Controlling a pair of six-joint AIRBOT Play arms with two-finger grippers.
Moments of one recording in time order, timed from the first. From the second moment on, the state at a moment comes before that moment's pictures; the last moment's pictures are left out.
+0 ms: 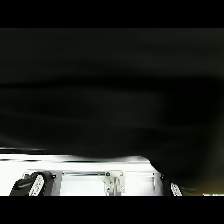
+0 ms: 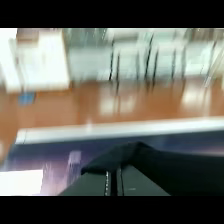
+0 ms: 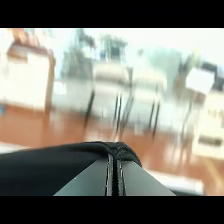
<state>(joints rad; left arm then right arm) 0.30 -0.61 1.96 1.21 -1.44 -1.43 -0.13 -0.58 1.90 -1.34 1.21 1.30</state>
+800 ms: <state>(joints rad) 0.27 -1.22 1.29 1.20 -1.25 -1.38 0.02 -1.42 1.49 -1.37 1.10 1.49</state>
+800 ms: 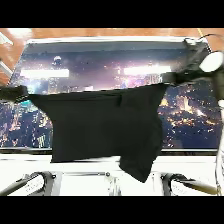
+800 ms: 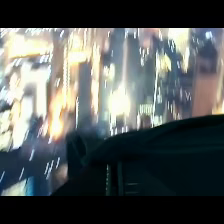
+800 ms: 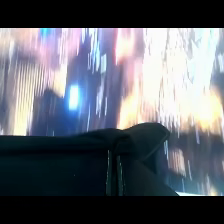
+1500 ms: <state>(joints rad) 0.11 -1.70 1.46 1.07 -0.76 -1.37 0.02 -1.71 1.48 -1.35 0.57 1.62</state>
